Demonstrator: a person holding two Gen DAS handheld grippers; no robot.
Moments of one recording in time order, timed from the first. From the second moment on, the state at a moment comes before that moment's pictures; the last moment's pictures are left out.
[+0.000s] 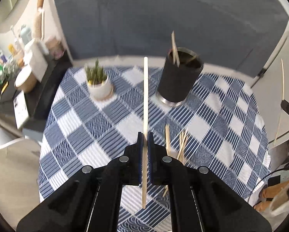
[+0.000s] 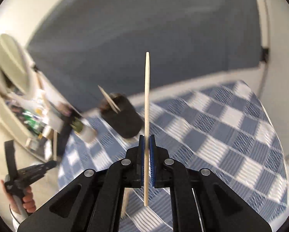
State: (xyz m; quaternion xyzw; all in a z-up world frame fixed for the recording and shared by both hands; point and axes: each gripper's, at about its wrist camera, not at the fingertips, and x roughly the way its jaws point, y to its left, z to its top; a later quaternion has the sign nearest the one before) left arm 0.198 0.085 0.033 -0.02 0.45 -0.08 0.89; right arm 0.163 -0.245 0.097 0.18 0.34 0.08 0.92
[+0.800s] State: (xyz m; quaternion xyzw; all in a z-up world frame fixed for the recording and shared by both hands) left arm 0.309 0.065 0.114 -0.13 0.22 -0.33 0.91; right arm 0.306 -0.174 0.126 0.16 0.23 0.25 0.93
